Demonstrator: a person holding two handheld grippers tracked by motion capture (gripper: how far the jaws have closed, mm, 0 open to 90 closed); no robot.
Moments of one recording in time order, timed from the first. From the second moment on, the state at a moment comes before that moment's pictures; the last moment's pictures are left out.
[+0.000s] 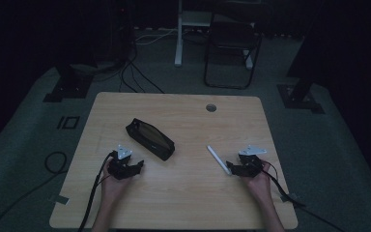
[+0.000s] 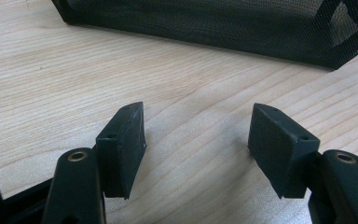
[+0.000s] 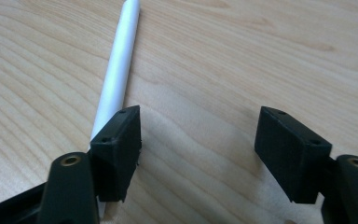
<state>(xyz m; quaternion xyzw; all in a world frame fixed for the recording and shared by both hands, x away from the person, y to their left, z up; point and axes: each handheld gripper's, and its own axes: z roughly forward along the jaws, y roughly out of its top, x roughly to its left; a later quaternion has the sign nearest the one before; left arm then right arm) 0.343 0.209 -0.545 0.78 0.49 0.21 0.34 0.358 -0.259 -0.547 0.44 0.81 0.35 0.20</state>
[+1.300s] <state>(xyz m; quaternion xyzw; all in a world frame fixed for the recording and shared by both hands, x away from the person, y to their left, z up) 0.345 0.209 -0.546 0.78 0.48 0.23 0.33 0.352 -0.213 -0.542 0.41 0.83 0.34 0.17</state>
